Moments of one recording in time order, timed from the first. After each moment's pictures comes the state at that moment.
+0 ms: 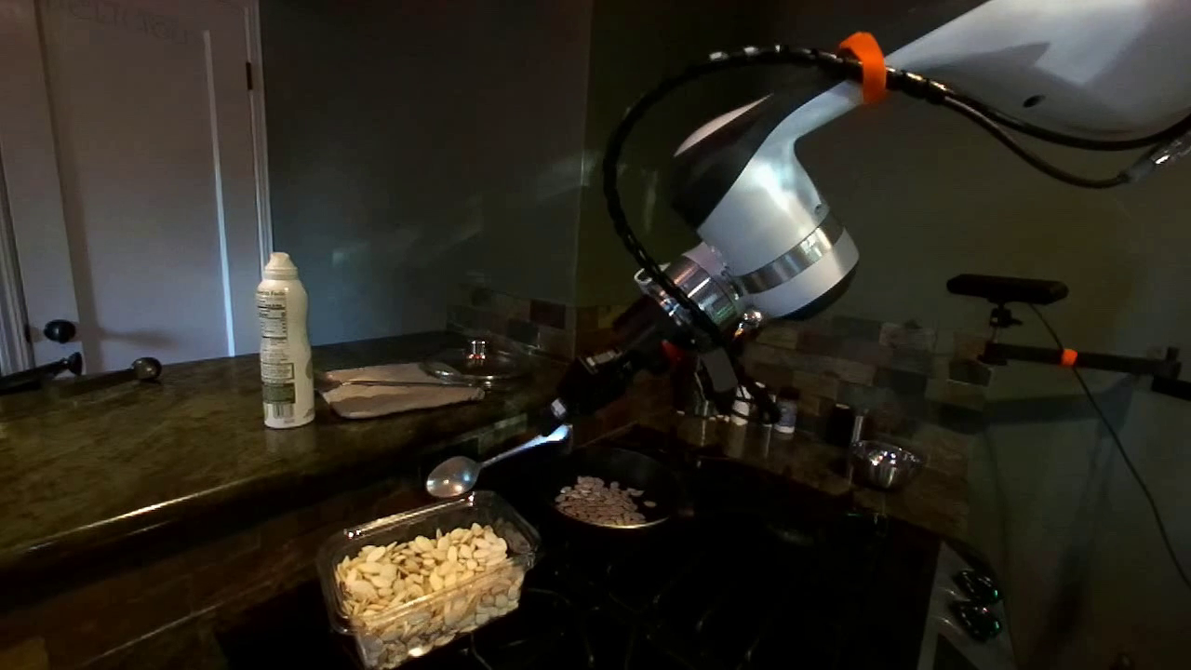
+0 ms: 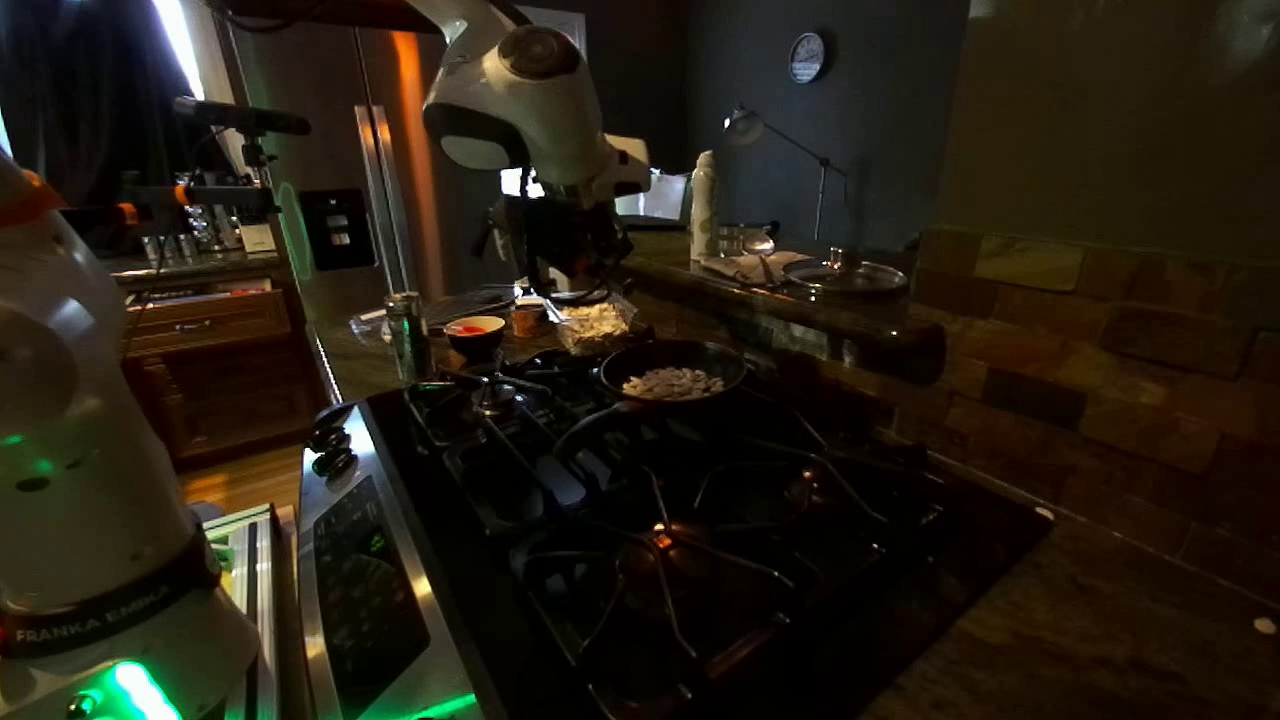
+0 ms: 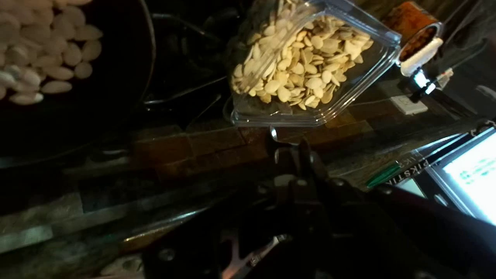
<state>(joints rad) 0.06 -0.22 0.10 -2.45 1.17 2.61 -1.01</state>
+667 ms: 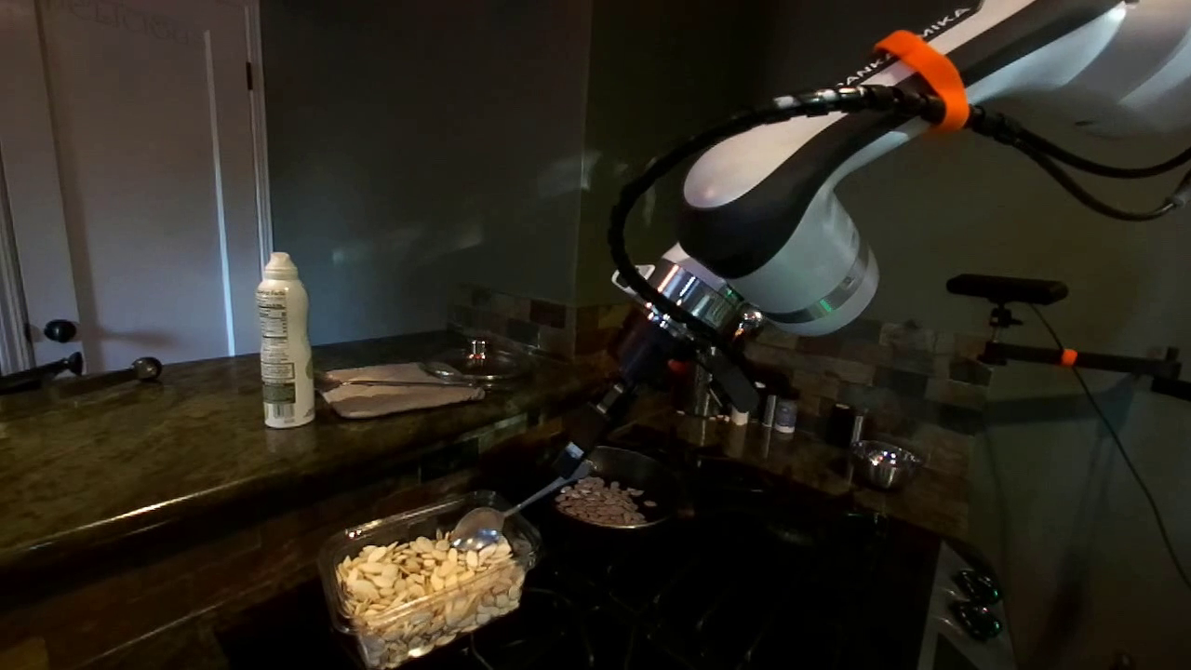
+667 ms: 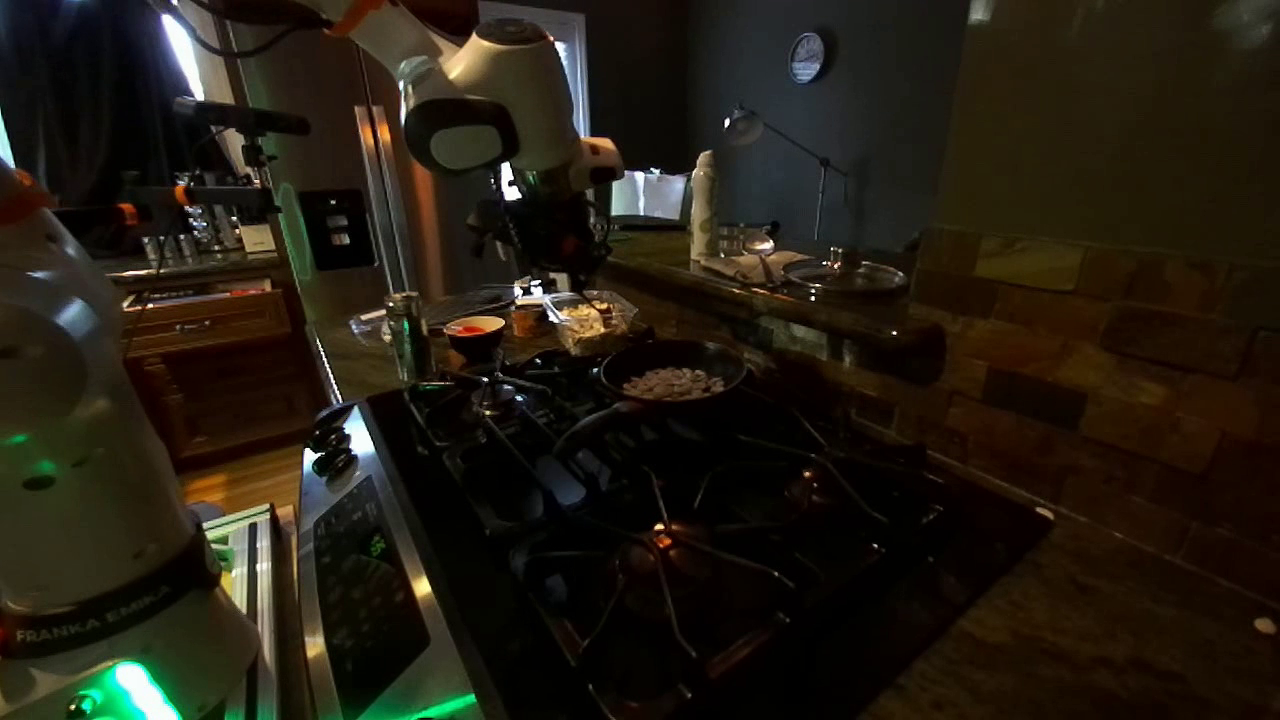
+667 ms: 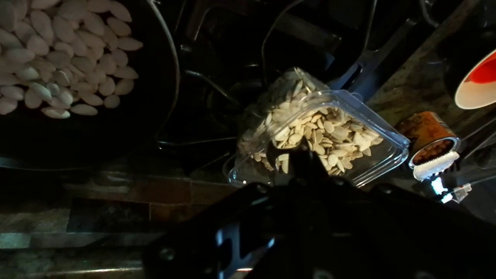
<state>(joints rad) 0.10 -0.26 0.13 -2.51 0.70 2.65 -0.77</state>
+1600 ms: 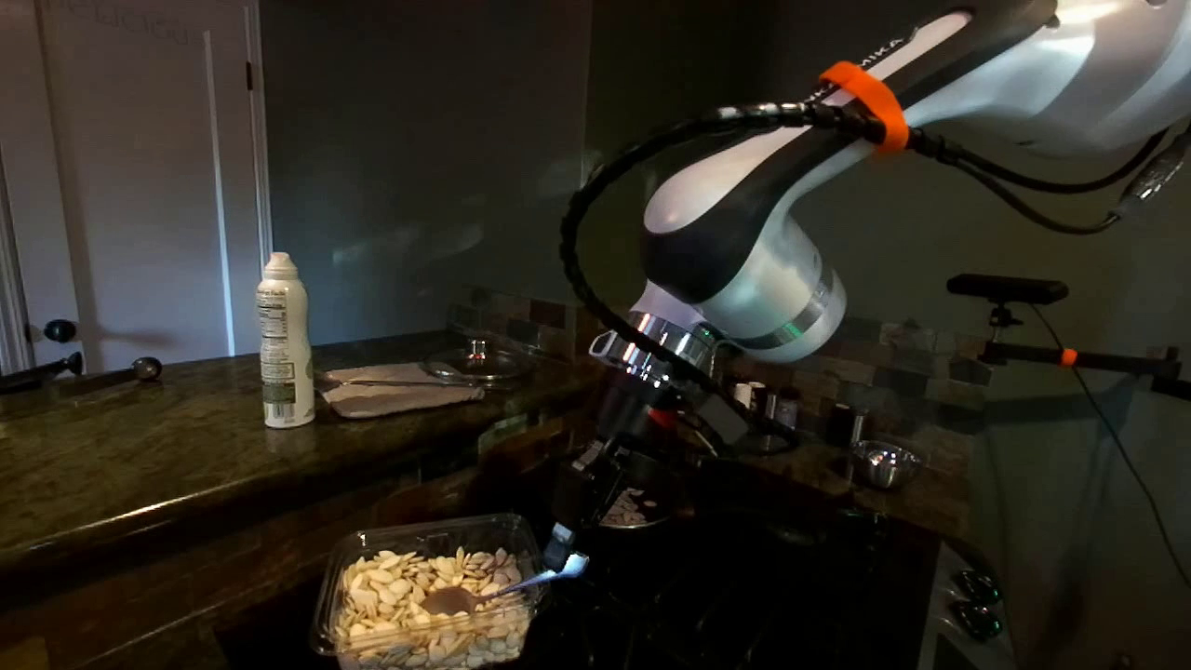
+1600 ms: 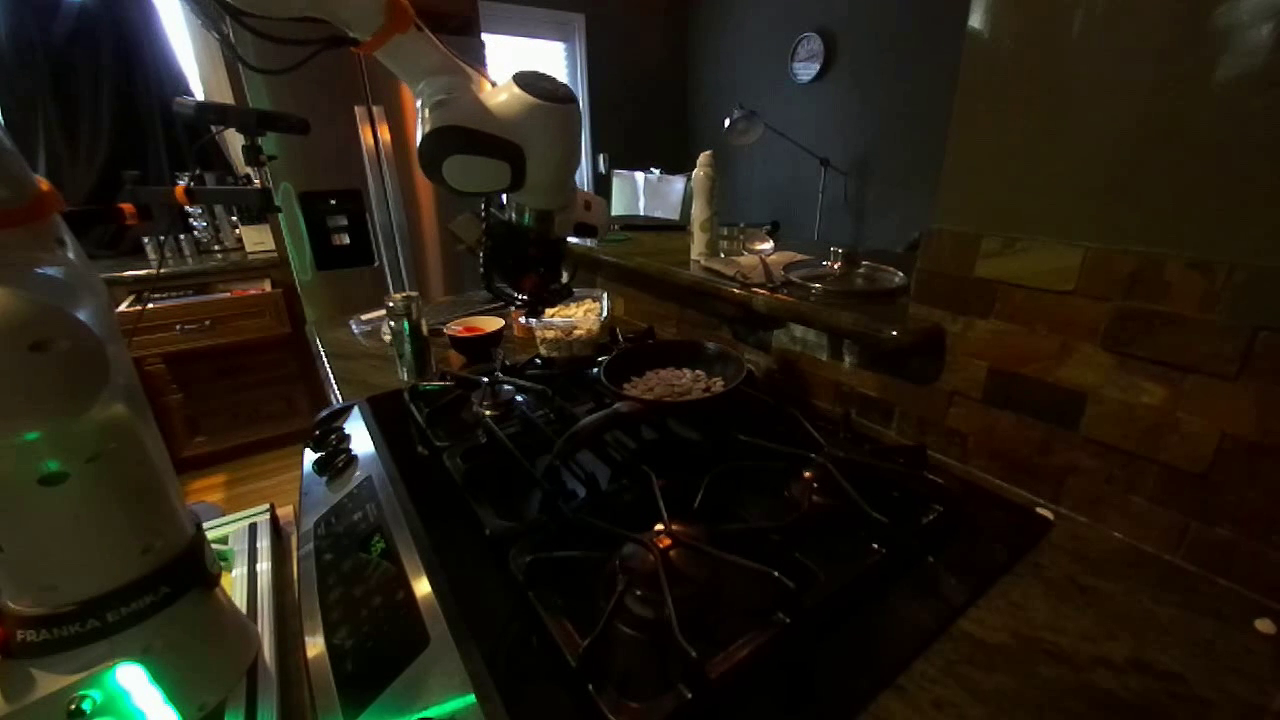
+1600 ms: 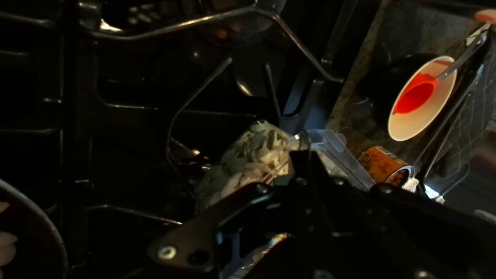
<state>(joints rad) 0.19 -0.15 0.09 -2.47 0.79 2.44 -0.59</state>
